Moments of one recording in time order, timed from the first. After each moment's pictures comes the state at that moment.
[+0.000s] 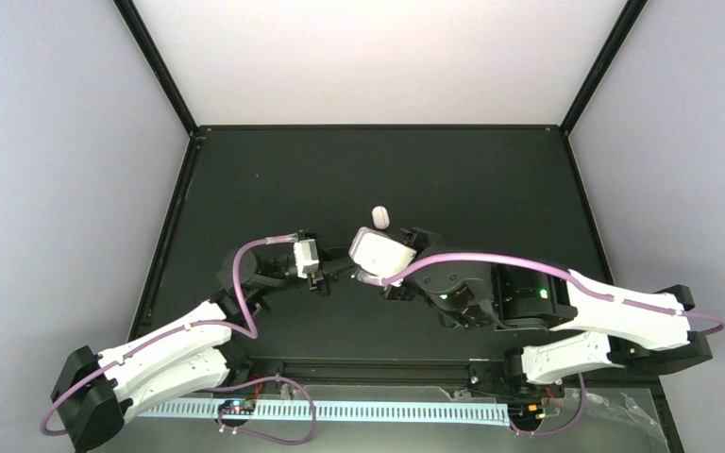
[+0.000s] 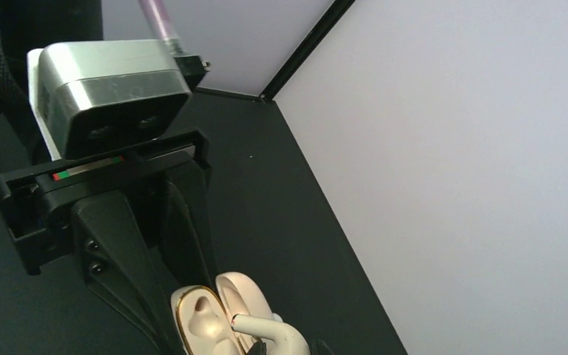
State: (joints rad) left arm -0.81 0.85 0.46 0.75 0.56 -0.03; right arm 1.52 1.17 1.55 -0.78 0.69 -0.36
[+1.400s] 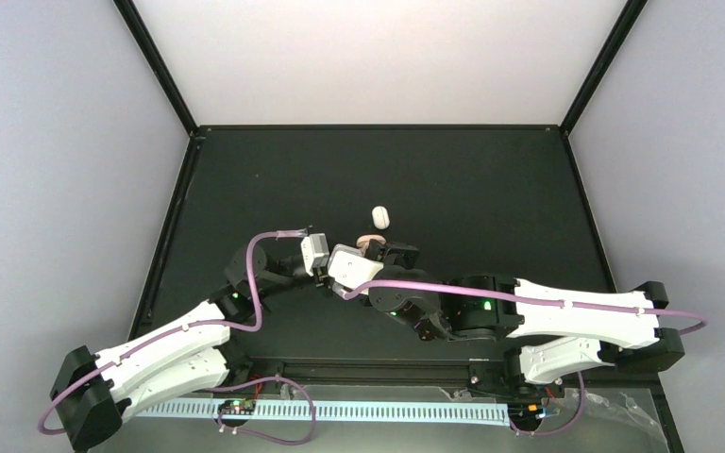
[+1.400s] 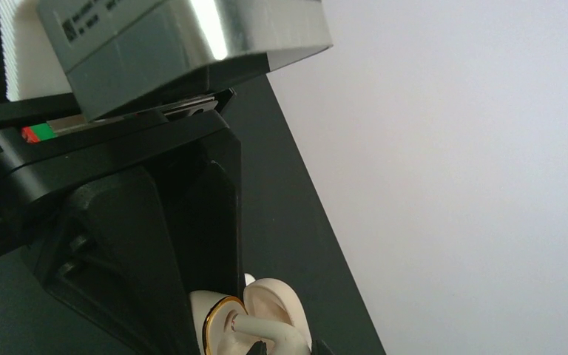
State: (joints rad) left arm -0.83 0.84 0.48 0.57 0.47 -0.06; right arm 1.53 1.25 1.39 -0.67 0.84 -0.41
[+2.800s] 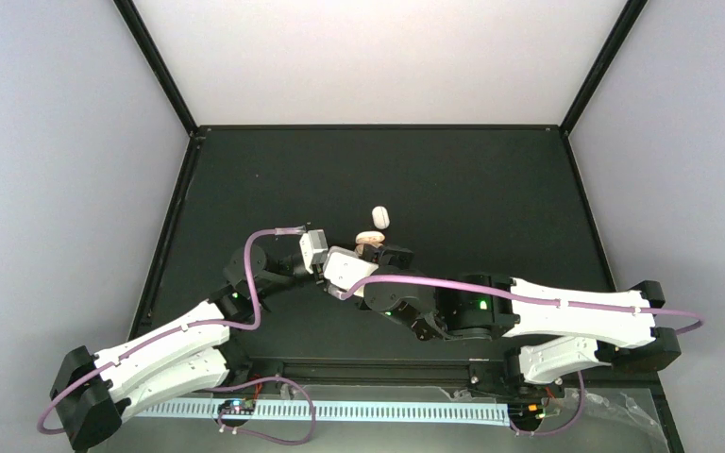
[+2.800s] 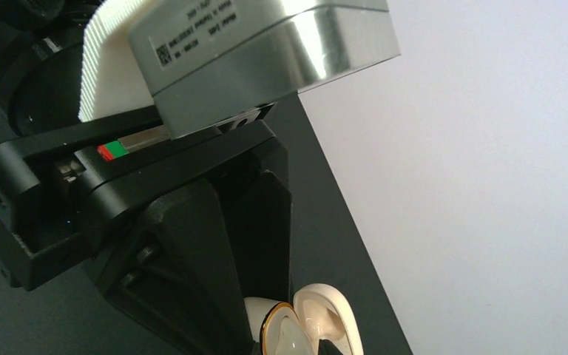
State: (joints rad) left arm -0.84 0.84 0.49 0.57 0.43 -0.09; right arm 1.53 1.28 1.41 -0.69 0.78 -0.35
